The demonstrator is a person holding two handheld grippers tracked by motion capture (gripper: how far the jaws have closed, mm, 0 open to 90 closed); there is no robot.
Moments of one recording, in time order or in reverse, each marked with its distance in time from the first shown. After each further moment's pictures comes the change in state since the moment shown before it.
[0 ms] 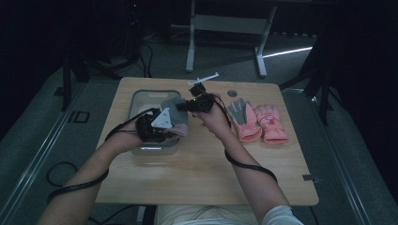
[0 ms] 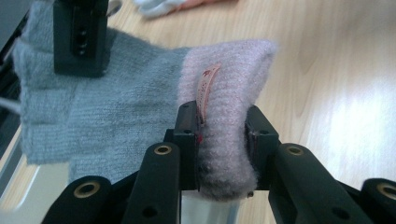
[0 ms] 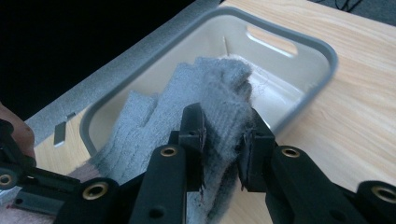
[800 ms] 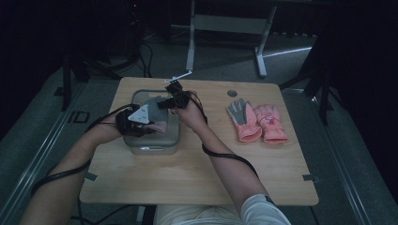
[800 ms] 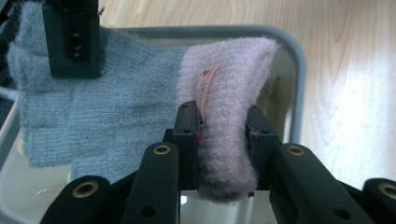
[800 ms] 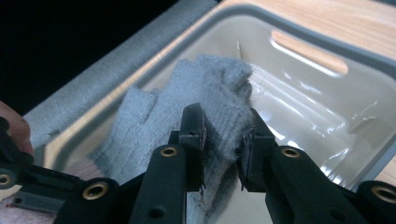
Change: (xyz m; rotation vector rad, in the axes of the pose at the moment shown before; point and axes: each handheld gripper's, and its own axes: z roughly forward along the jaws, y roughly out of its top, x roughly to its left) left arm 0.043 -0.069 0.004 0.027 -0.050 0.046; right arm 0.009 0.027 0.080 0.059 -0.005 0.010
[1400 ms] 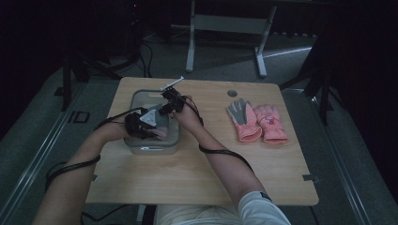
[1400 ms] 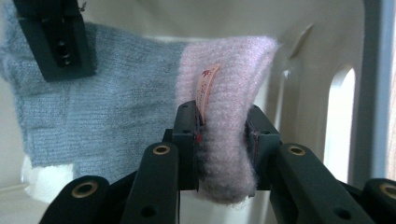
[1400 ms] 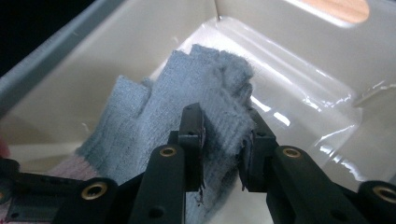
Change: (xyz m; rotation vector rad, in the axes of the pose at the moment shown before) left arm 0.013 -0.010 0.048 0.150 -0.099 -0.010; right arm -0.019 -0.011 0.050 0.149 -0.072 0.013
